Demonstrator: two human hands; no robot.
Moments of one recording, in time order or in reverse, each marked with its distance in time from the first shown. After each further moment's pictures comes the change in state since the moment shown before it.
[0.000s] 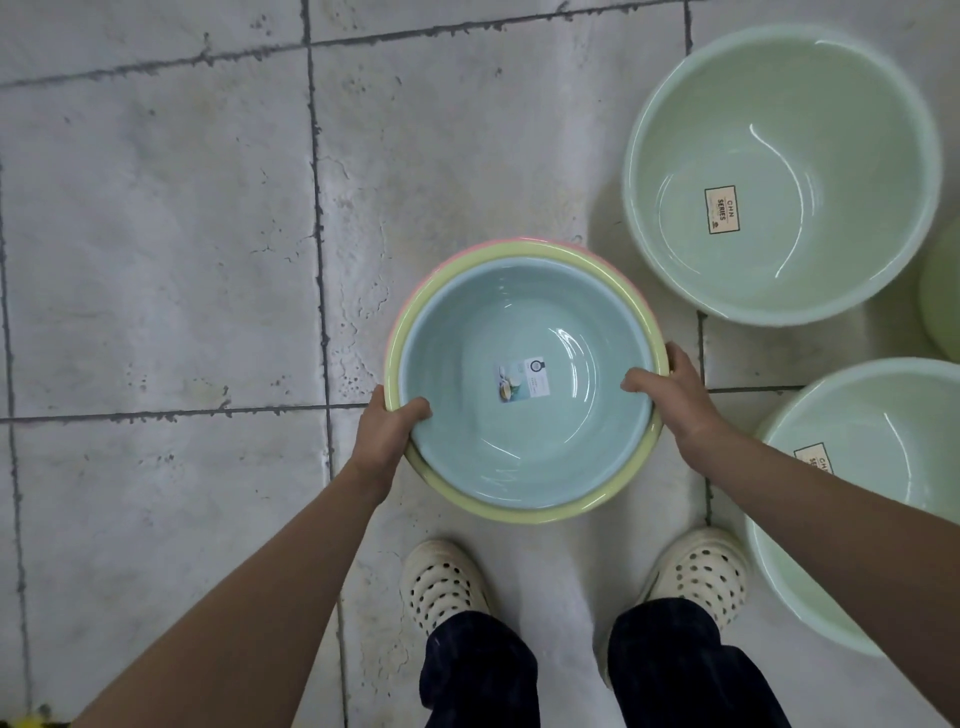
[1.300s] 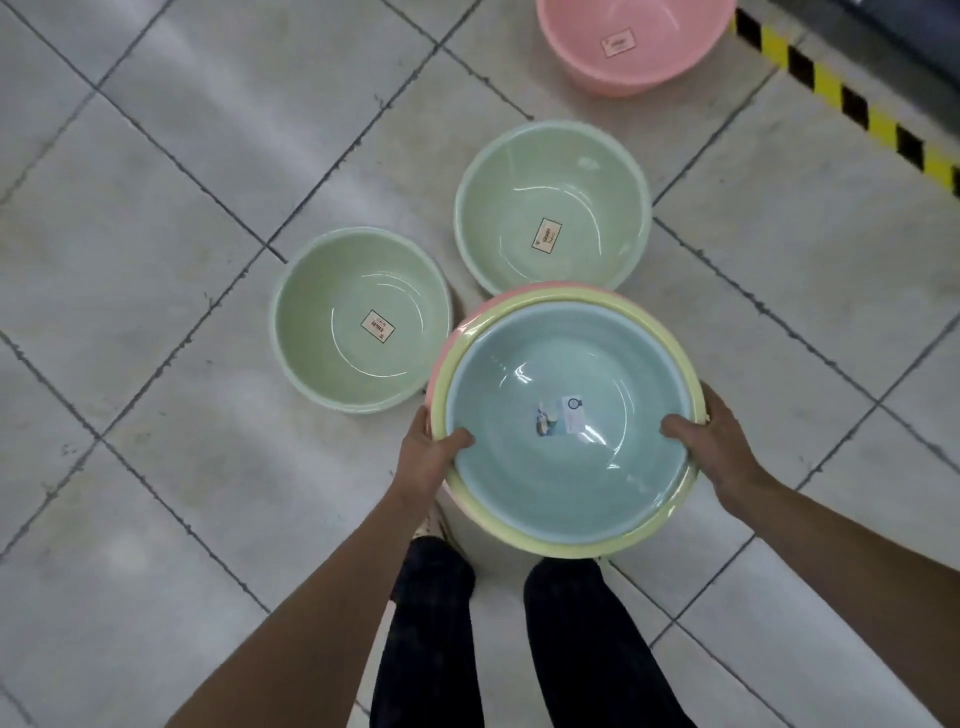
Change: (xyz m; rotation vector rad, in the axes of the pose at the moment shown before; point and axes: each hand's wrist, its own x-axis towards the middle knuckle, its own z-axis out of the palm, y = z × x) left_hand -0.271 0.127 0.366 0.621 -0.490 0.169; right_hand -0.246 0.109 -0.380 0.644 0.478 0.092
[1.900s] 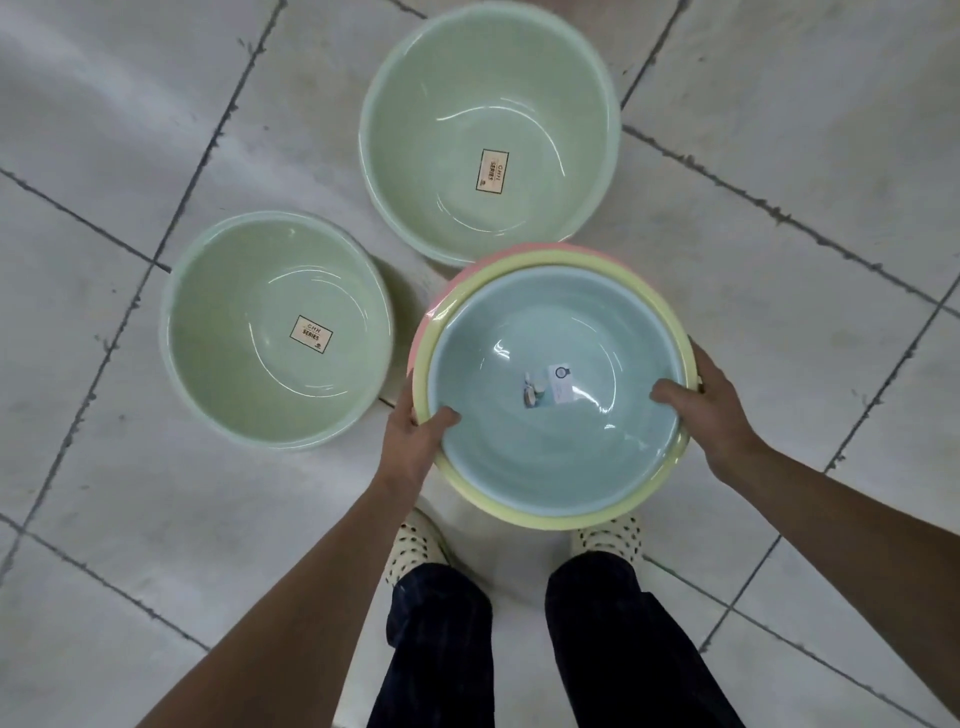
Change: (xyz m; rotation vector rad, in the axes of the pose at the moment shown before) left_hand 0.133 -0.045 0.042 0.118 -0.074 0.059; right_hand 0.112 0.095 0.021 0.091 0.094 -0.002
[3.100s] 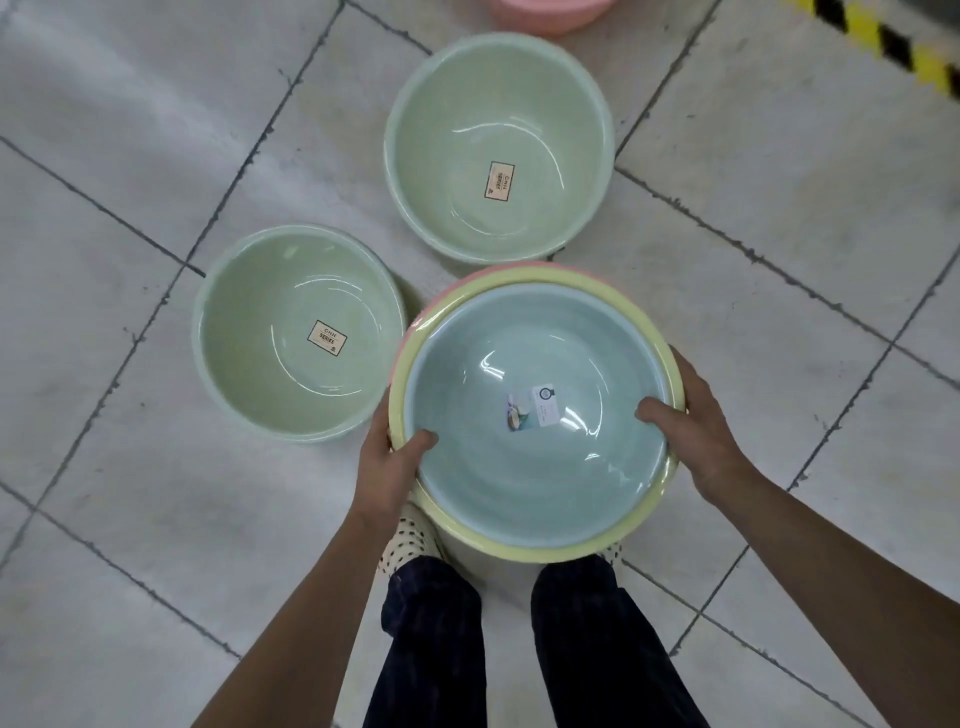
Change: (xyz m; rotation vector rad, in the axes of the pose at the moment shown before) left_hand -0.069 0.021 -0.034 -0.070 0.022 0.122; right_hand -0.062 -0.059 -0.004 -0.026 -0.124 -0.167
